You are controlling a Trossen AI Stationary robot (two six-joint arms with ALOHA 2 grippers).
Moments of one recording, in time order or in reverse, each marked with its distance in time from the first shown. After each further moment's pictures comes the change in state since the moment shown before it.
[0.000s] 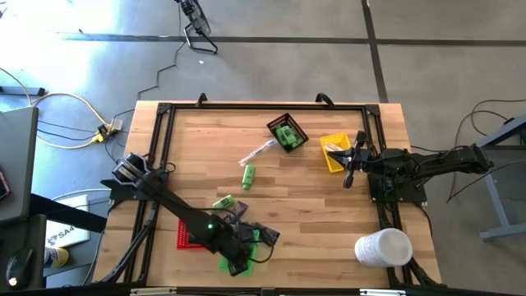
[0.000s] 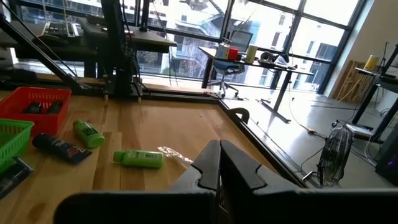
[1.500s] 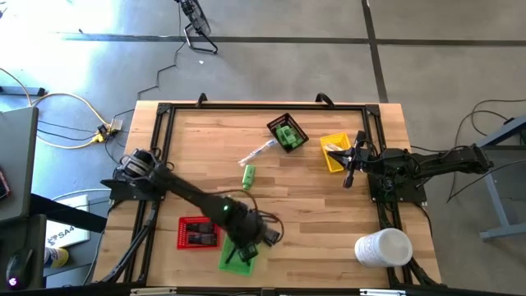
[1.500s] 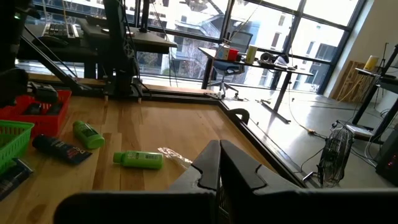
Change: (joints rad) left arm 0.157 0.037 0.005 -0.002 0.240 0.051; right arm 0.000 0.000 0.000 0.005 0.000 0.000
